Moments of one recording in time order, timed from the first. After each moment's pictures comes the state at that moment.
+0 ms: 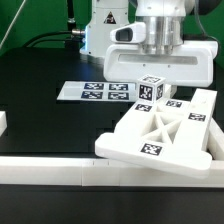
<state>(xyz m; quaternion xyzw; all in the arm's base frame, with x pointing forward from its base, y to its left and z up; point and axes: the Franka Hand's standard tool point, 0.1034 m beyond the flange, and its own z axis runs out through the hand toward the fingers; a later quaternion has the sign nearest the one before) 0.466 0.074 0.051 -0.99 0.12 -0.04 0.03</state>
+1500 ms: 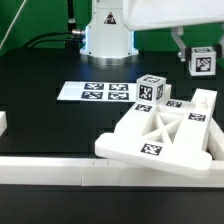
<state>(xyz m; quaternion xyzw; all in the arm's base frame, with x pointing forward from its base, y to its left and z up) 0.630 0.099 0.158 -0.99 0.06 -0.05 0.06</state>
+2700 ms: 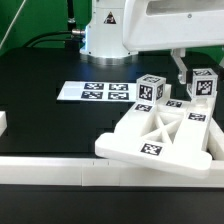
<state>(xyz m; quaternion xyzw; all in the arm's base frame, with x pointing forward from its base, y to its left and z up) 0.645 0.091 0.134 -1.00 0.01 -0.05 0.04</state>
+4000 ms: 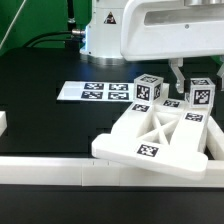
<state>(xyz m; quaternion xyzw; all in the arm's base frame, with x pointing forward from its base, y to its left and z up) 0.648 0.088 0.125 -1.00 0.02 -0.06 0.04</state>
